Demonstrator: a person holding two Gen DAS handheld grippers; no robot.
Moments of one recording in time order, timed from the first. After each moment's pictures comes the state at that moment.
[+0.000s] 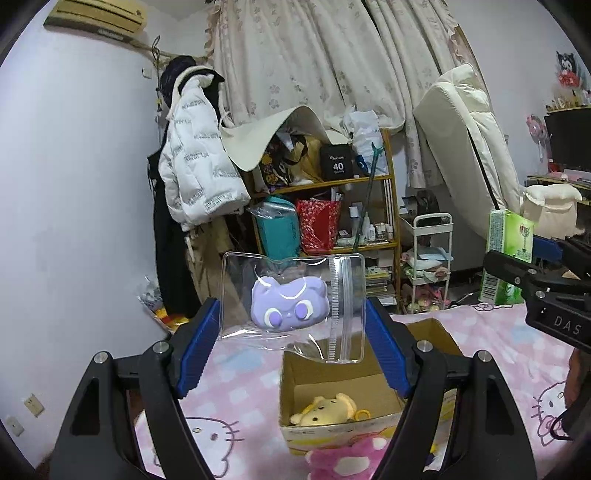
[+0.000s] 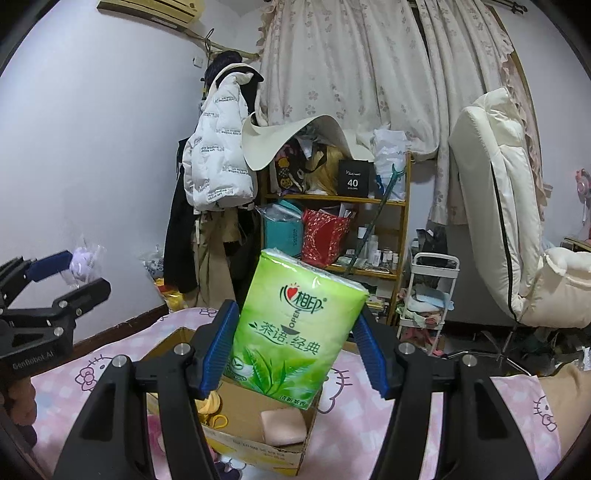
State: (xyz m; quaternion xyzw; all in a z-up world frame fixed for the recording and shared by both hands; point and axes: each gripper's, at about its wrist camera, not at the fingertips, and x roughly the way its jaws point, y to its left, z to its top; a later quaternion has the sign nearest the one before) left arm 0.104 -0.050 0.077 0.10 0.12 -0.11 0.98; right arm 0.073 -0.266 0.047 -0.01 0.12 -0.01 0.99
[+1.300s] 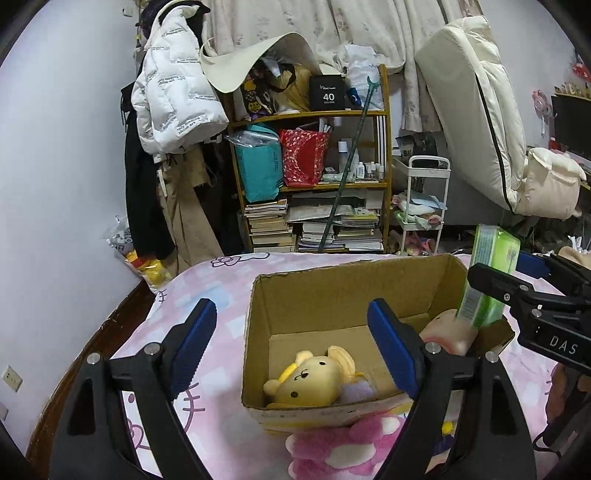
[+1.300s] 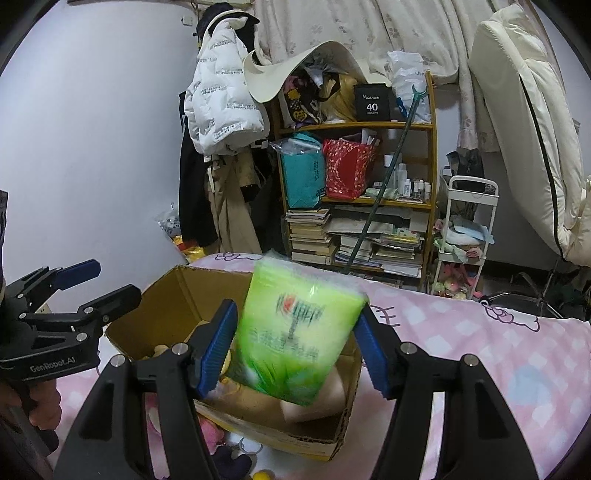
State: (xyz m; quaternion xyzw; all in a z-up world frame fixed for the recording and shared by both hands) left arm 0.170 -0.057 -0.006 0.09 0.24 -0.14 0.96; right arm 0.138 -0.280 -0.038 0.04 0.23 0.04 0.97
